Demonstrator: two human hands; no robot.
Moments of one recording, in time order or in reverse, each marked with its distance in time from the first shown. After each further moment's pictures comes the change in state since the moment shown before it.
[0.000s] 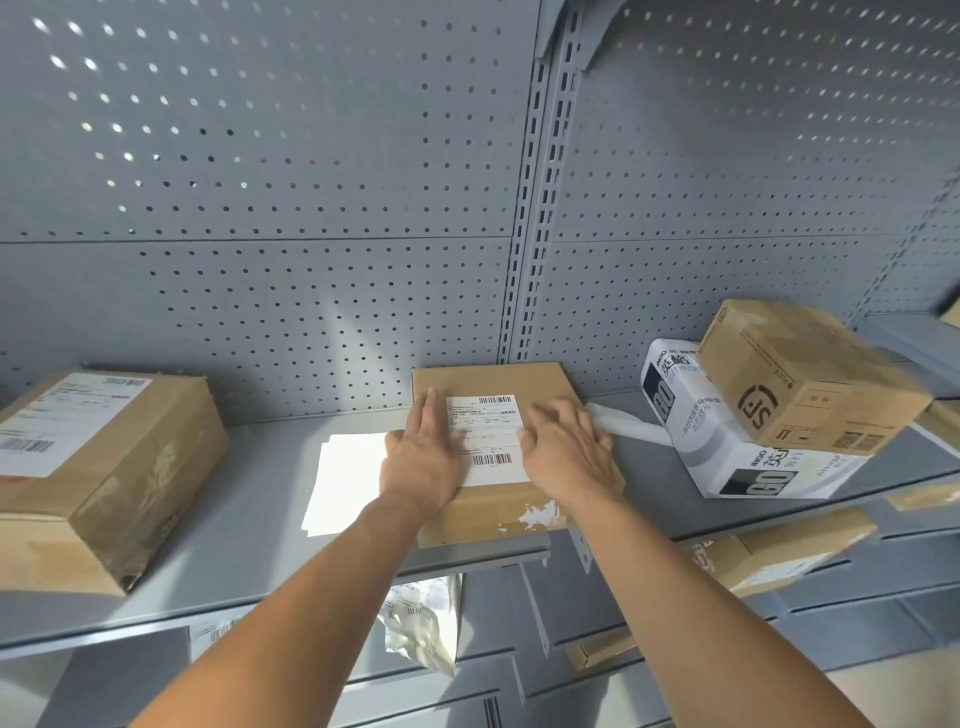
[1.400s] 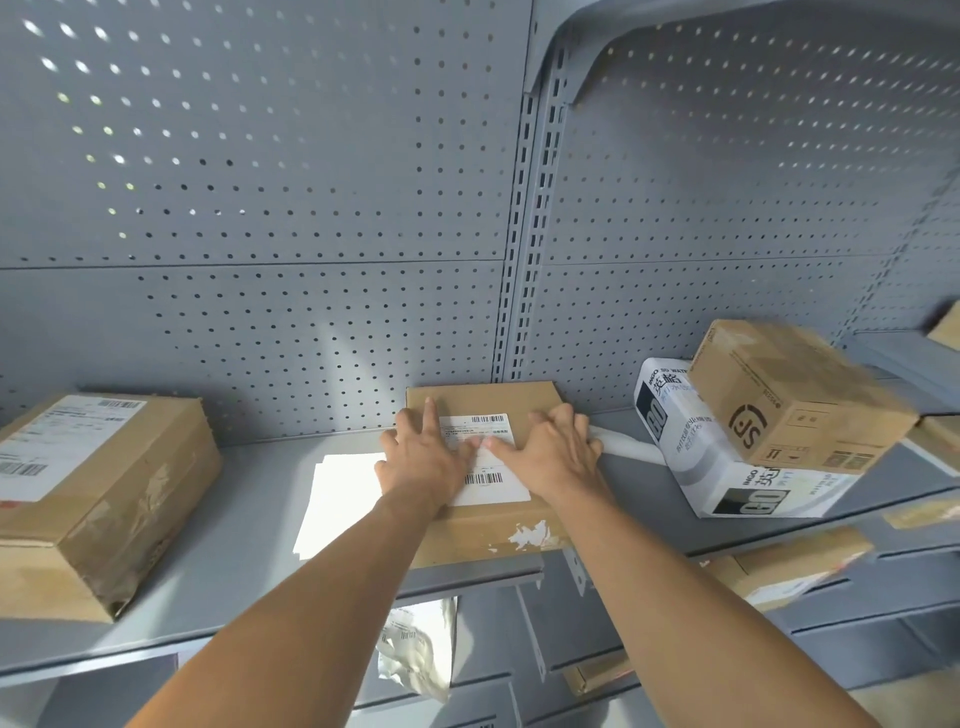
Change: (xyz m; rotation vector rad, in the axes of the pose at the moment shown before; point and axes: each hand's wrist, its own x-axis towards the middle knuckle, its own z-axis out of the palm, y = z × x) left_hand 0.029 0.016 0.004 0.207 0.003 -0.145; right_hand 0.028 -0.013 -0.004 -0.010 0.026 0.150
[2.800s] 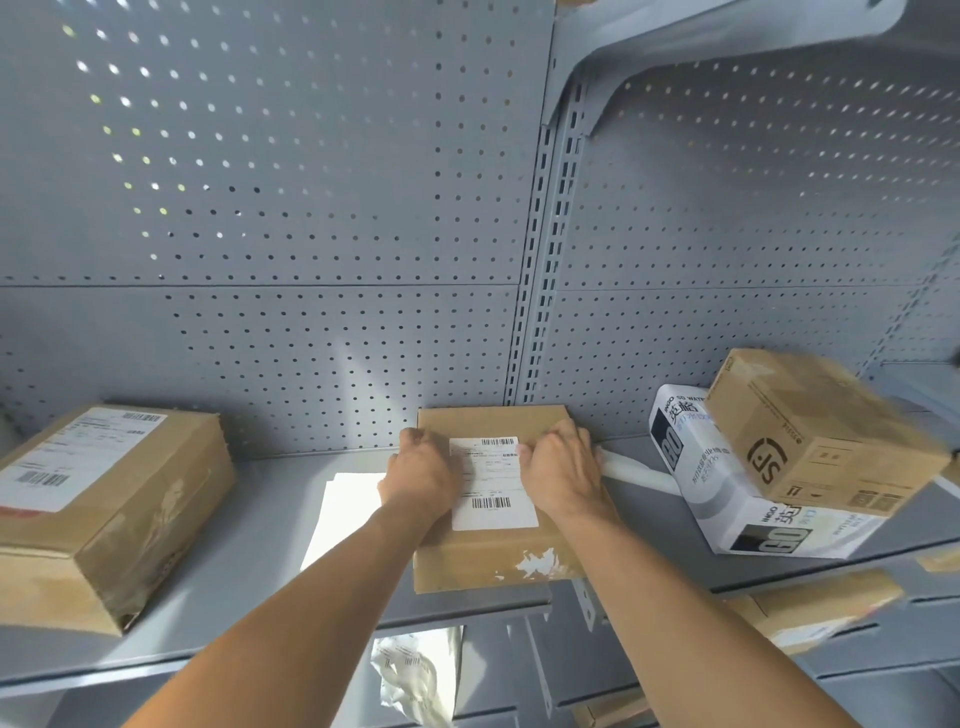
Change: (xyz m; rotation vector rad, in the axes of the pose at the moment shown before) left_hand 0.019 -0.011 -0.008 -0.139 0.019 0.004; right_hand 0.014 -0.003 0.000 -0.002 0.118 -0.111
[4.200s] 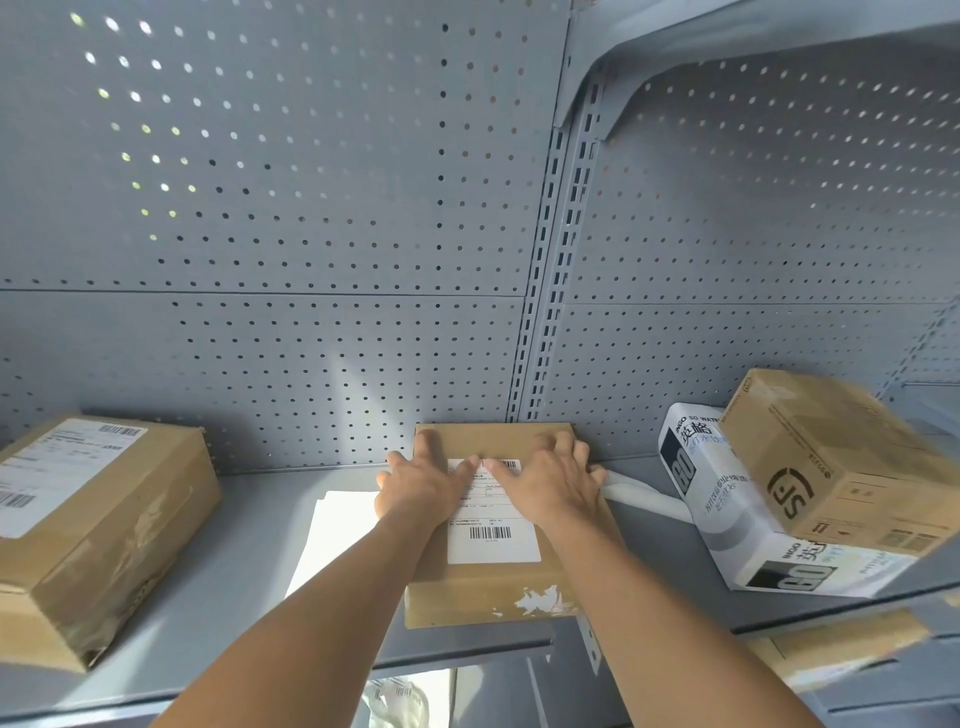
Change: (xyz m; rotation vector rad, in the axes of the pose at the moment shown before) left_hand 0.019 0.014 0.002 -0.014 -0.067 -0.183; right_hand 0.028 -0.013 0.017 -0.062 -0.095 0.097
